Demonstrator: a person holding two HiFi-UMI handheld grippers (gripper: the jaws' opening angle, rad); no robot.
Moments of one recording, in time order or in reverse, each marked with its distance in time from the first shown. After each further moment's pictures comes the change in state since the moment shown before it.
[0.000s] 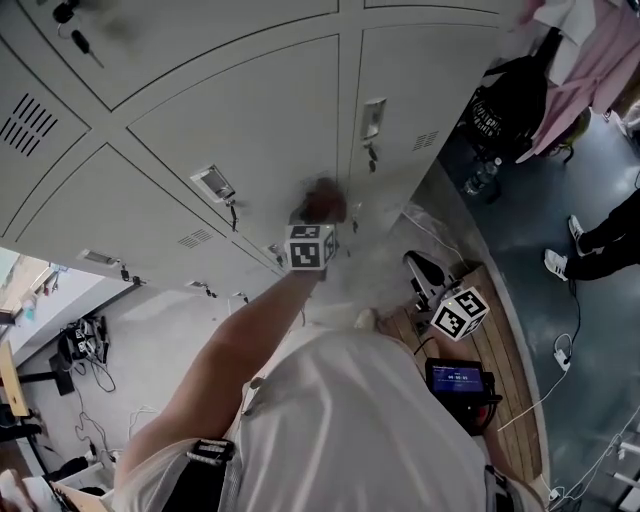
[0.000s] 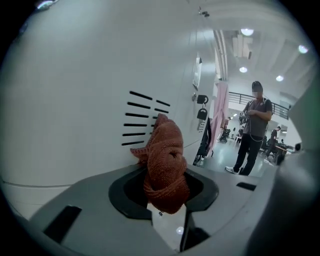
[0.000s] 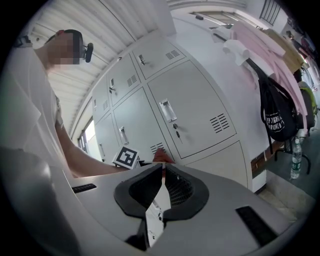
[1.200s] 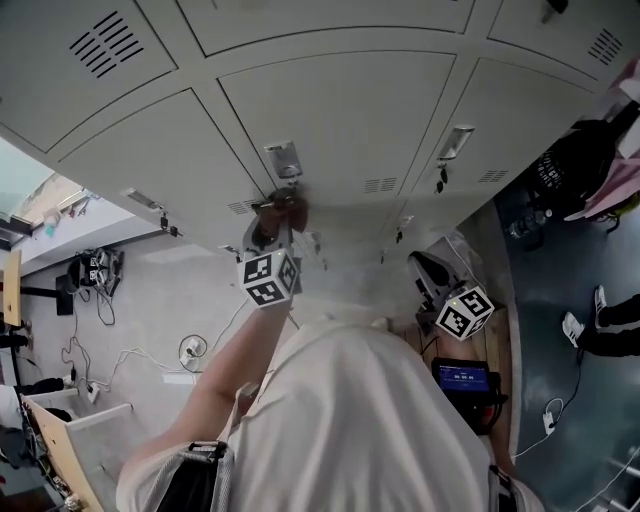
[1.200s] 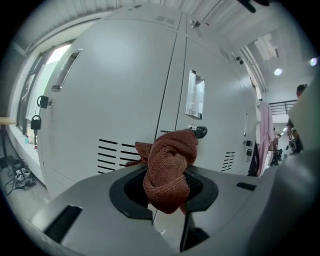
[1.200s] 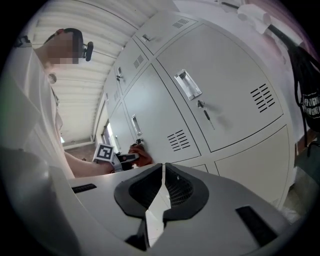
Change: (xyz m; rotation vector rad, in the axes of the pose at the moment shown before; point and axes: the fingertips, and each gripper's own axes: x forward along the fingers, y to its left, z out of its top) left arm -0.198 0.154 0.019 -0.158 -0.325 0.513; right arm 0.088 0.037 -0.018 -0.003 0.134 0.269
